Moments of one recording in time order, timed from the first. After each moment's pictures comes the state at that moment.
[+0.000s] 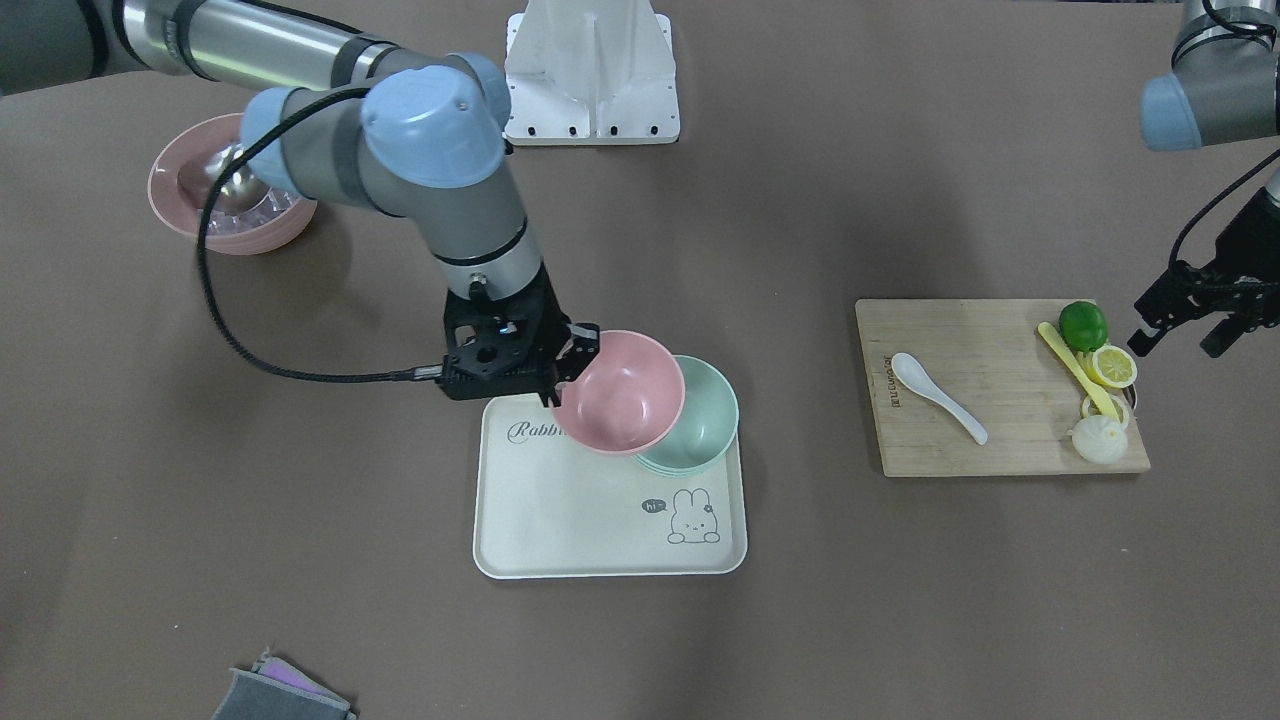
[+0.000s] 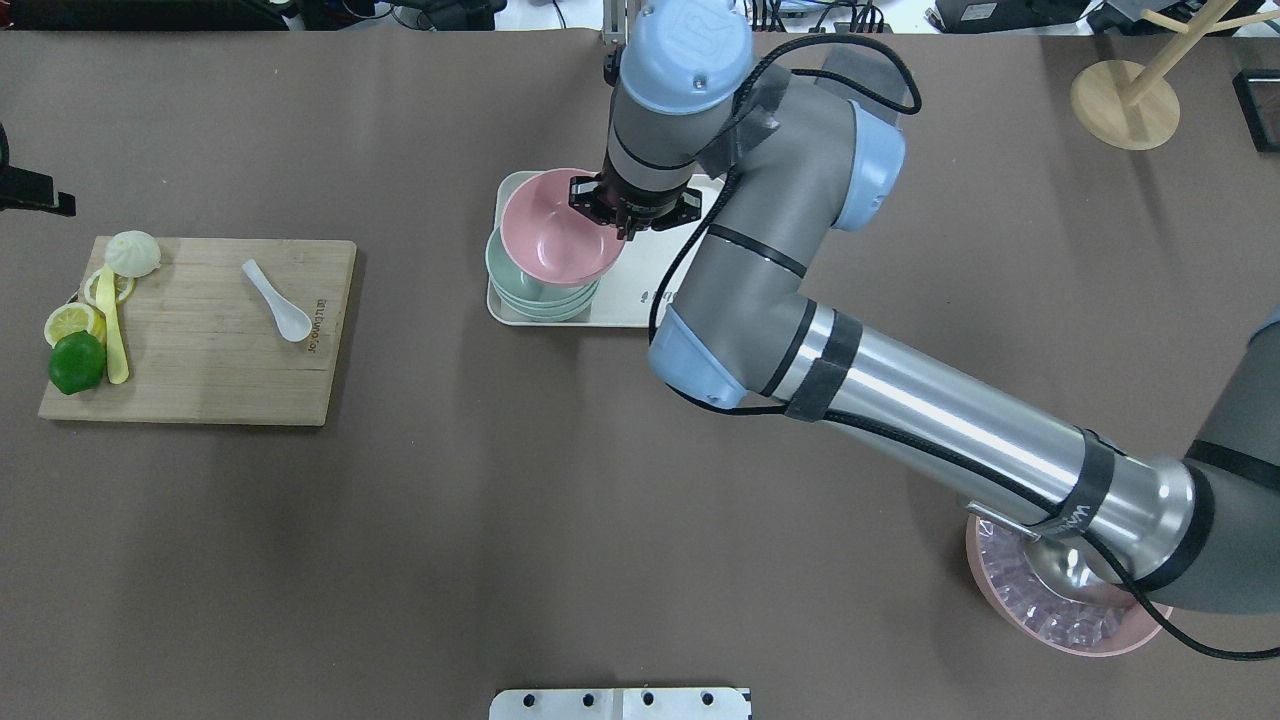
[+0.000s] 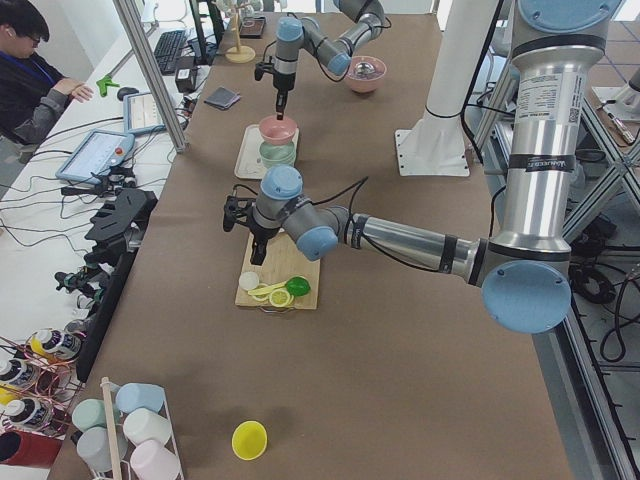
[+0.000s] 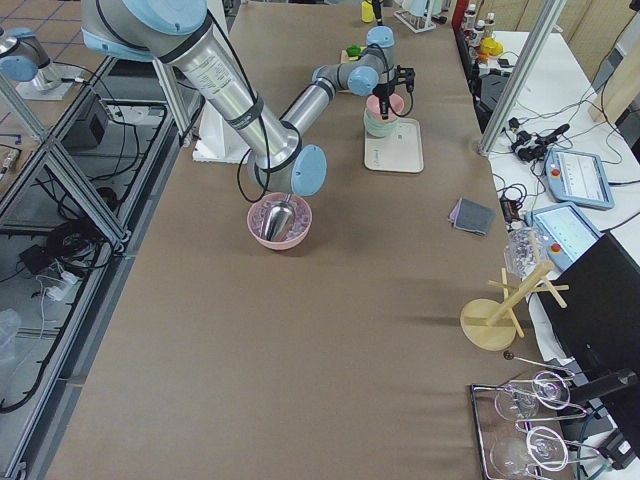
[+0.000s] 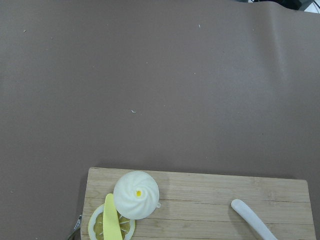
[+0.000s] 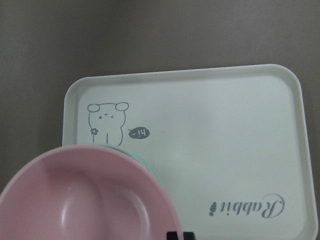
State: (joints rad) left arm -1.21 -1.60 -1.71 -2.22 -2.18 -0.83; right arm 0.66 -0.60 1.36 -1.47 1.91 1.20
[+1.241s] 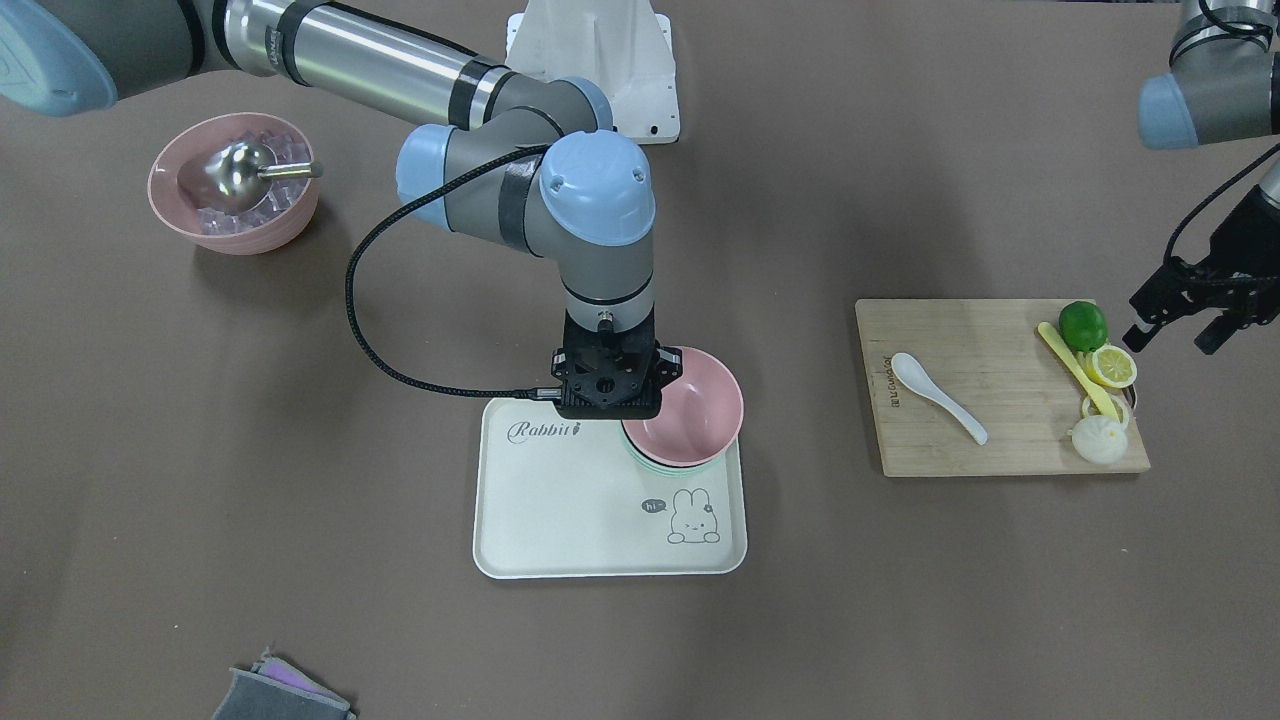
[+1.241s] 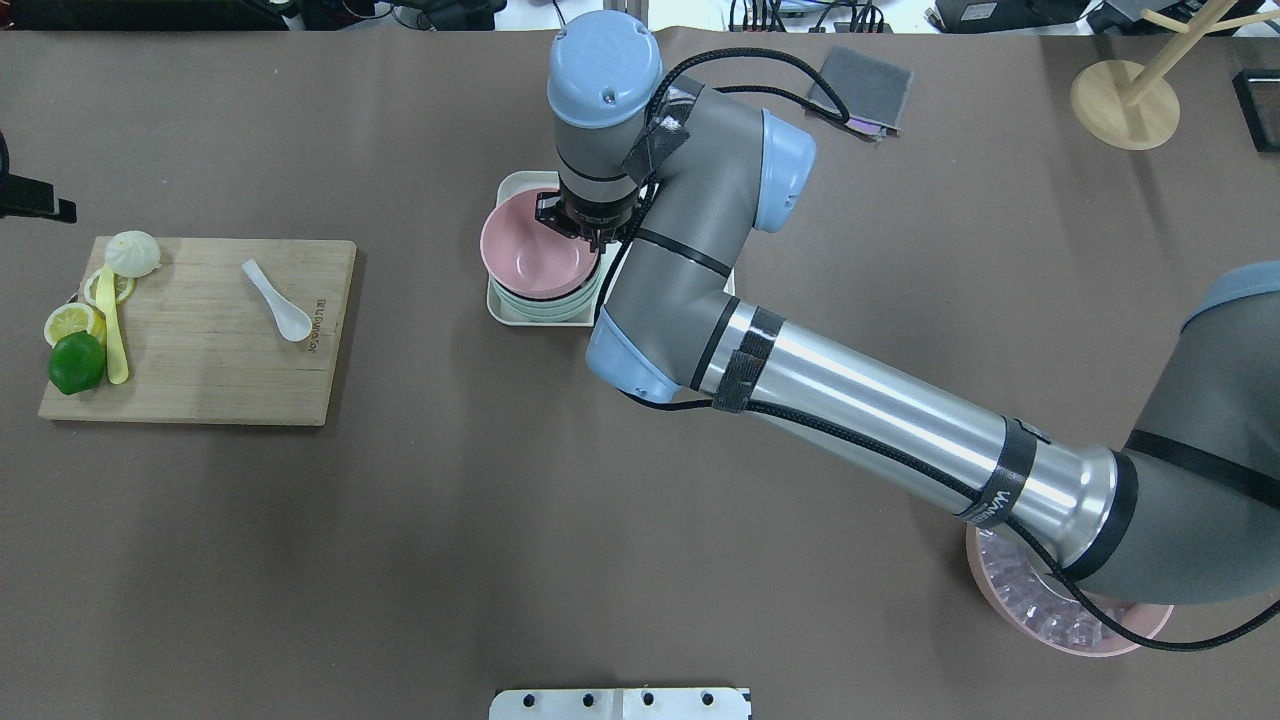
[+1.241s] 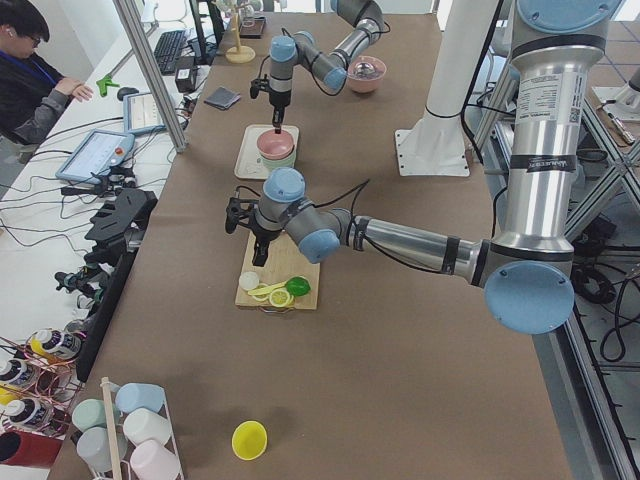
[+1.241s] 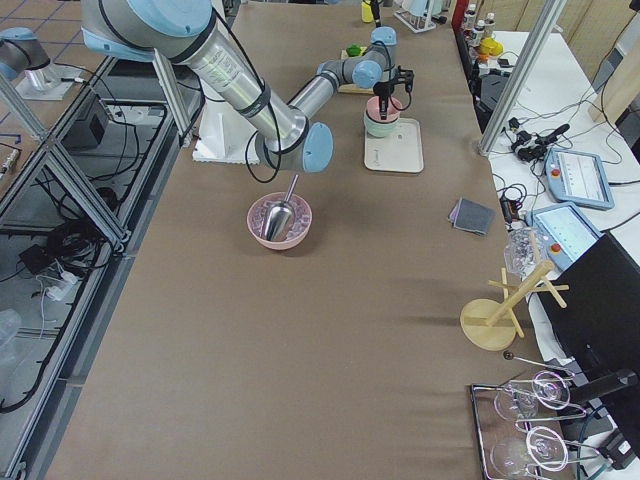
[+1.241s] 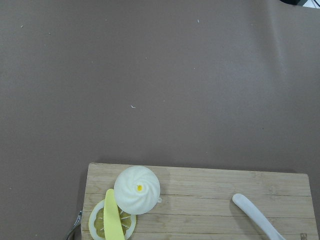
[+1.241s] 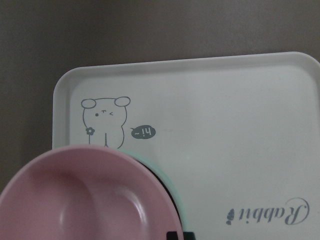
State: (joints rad) left arm -1.21 -1.59 -1.71 -2.24 -2.18 -0.83; right arm 0.64 -0.52 1.21 -1.46 1.89 1.20
